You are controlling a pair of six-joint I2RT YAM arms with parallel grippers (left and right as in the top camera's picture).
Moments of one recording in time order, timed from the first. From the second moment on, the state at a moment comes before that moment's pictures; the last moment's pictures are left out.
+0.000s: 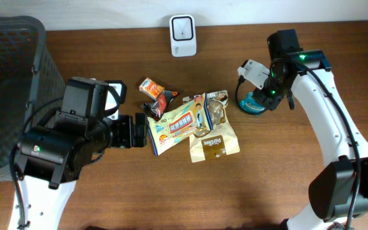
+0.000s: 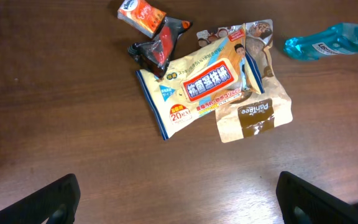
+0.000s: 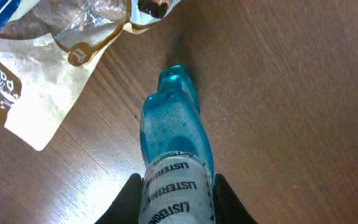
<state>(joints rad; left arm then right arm) -0.29 1.22 1.52 -1.30 0.10 -0.25 0.11 1.78 1.62 -1.15 -0.04 -0.81</state>
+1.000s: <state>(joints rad) -0.29 1.22 1.52 -1.30 0.10 -0.25 0.11 1.47 1.92 -1.16 -0.16 -0.09</state>
